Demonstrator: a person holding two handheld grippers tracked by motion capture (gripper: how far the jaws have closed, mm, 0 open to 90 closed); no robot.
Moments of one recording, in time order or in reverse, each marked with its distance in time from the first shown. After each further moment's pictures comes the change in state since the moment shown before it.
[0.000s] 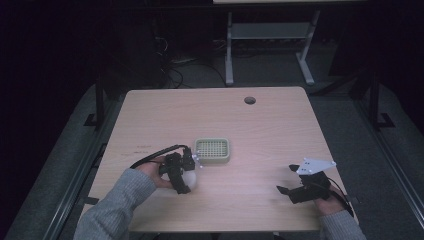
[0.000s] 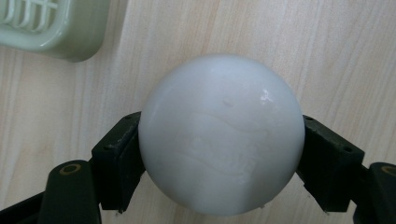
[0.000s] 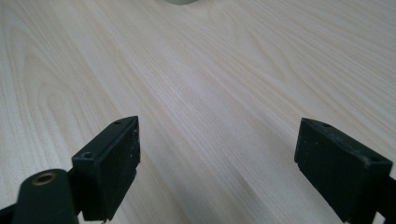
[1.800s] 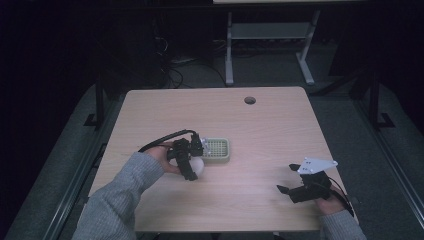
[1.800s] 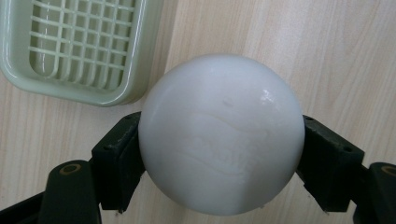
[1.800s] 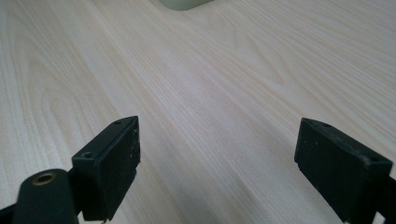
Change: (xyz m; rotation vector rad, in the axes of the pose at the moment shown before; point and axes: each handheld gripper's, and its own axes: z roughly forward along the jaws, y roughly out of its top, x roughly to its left) left arm 0.023 0.032 -0.020 0.007 -0.018 0.021; right arm -0.001 0.001 -0.002 -0.017 0.006 0.011
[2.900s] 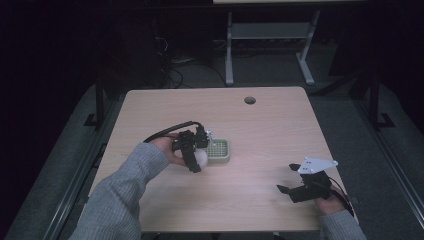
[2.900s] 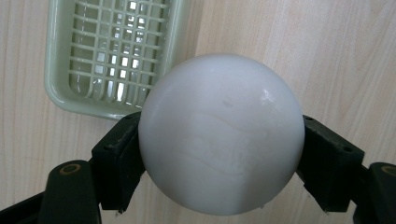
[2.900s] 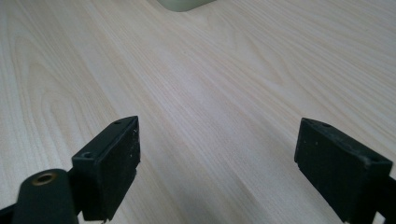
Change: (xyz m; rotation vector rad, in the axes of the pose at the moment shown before) left arm 0.015 0.020 -0.010 0.021 0.013 0.014; right arm 0.000 0.000 0.000 -0.004 -0.001 0.003
